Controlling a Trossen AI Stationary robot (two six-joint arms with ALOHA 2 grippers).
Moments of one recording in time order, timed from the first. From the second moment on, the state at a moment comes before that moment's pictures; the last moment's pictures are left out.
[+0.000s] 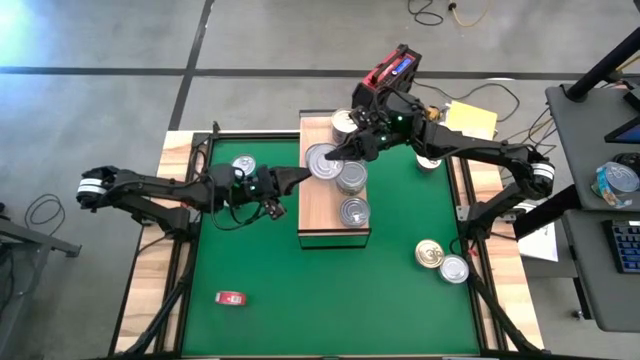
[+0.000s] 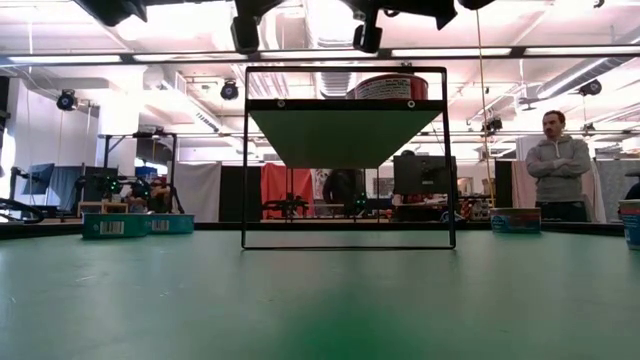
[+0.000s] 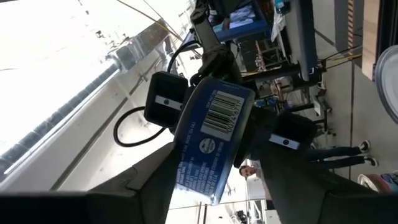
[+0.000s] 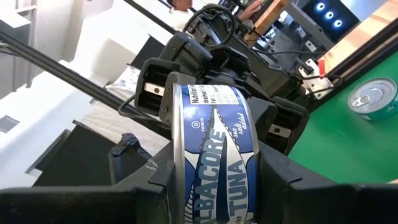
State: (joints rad) left arm 0.03 1.23 0.74 0.77 -0.18 1.95; right arm -0.40 1.51 1.31 0.15 -0.75 0.90
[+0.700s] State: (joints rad) left arm 0.03 1.23 0.74 0.86 -0.18 1.99; right arm -0.40 1.52 1.30 0.17 -0.70 0.89
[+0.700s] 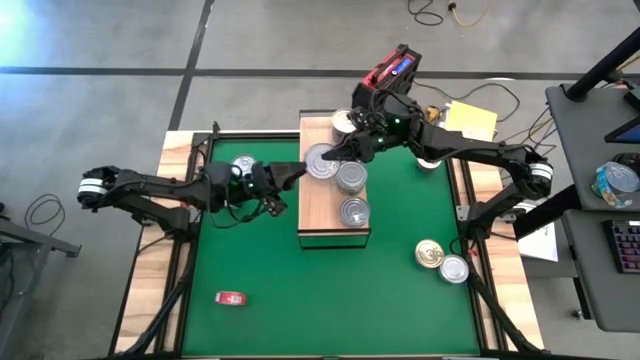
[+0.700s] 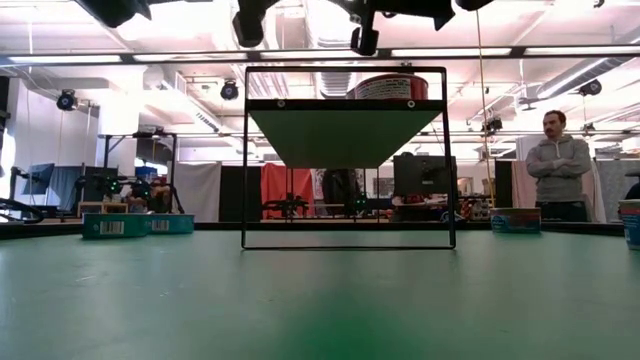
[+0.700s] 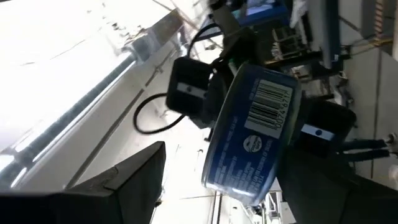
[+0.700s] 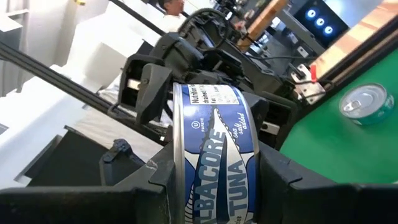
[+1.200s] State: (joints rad) left arm 0.03 1.38 0.85 0.84 -0.35 2.02; right arm -0.40 1.52 1.30 0.16 -0.66 0.92
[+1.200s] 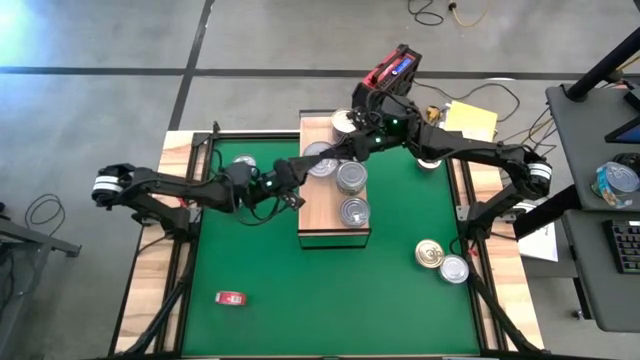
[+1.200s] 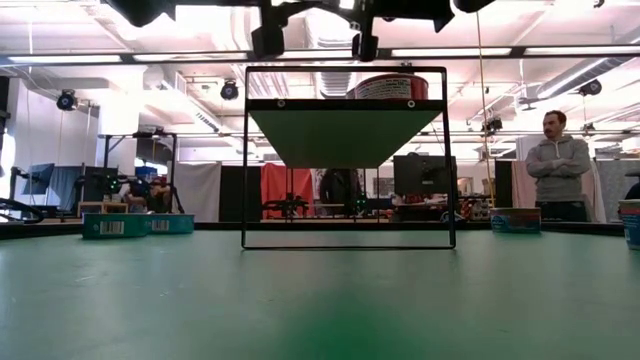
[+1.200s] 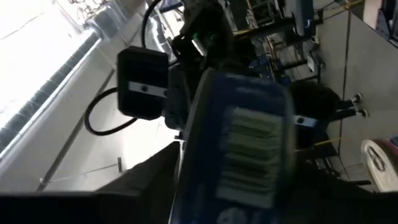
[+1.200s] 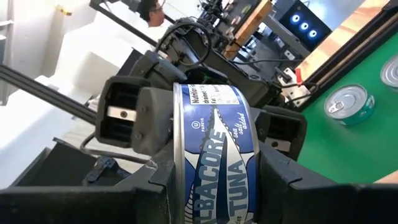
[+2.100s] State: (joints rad) left arm 0.03 1.36 0.84 0.94 -0.50 1.94; right arm -0.40 1.51 1.31 0.21 -0.58 0.89
